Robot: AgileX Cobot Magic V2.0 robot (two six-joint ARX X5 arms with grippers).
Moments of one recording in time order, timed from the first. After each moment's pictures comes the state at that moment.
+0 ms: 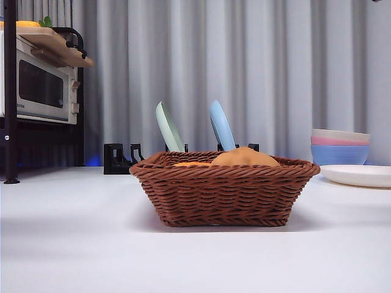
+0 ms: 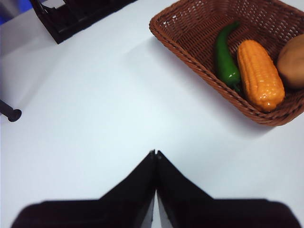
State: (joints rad) left arm -0.61 0.66 0.83 -0.80 -0.23 0.08; right arm 0.26 0.72 0.83 -0.48 -0.13 0.00
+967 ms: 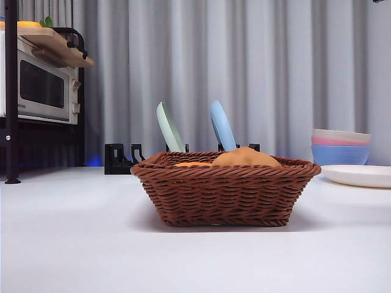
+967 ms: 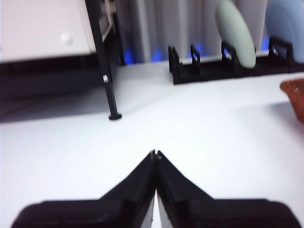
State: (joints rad) left arm -0.06 0.07 0.12 -0.21 -0.07 0.06; right arm 0.26 0.72 0.83 -0.48 -0.13 0.00
